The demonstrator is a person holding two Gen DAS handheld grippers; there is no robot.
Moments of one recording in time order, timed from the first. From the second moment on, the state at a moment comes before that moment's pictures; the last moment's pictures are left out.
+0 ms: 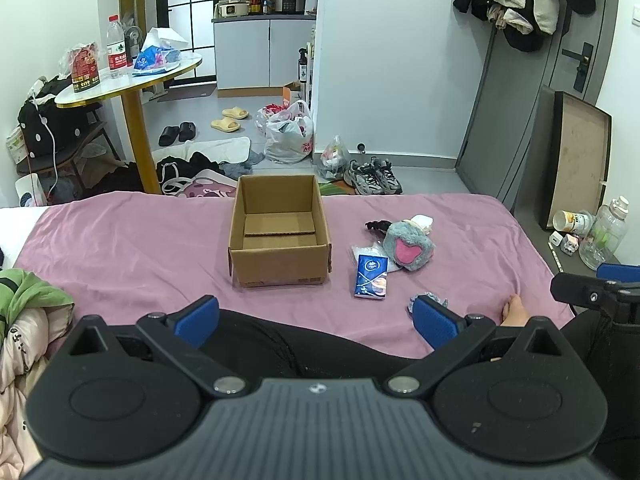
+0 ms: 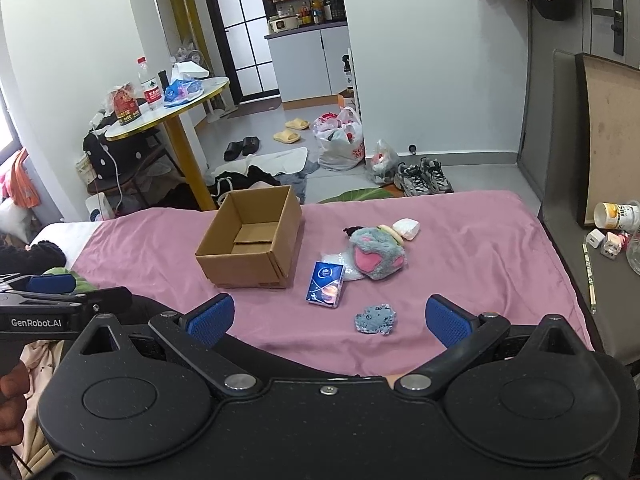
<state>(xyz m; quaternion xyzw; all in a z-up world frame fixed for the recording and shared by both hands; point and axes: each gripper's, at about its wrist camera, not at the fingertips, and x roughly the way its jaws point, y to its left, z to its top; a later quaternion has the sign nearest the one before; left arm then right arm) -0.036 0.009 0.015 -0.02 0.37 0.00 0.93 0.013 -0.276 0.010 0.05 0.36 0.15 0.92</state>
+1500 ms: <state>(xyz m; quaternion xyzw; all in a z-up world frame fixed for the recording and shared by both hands) 0.067 -0.006 -0.045 -0.06 0.41 0.00 0.91 0.112 -0.299 -0.080 0.15 0.46 0.15 0.86</state>
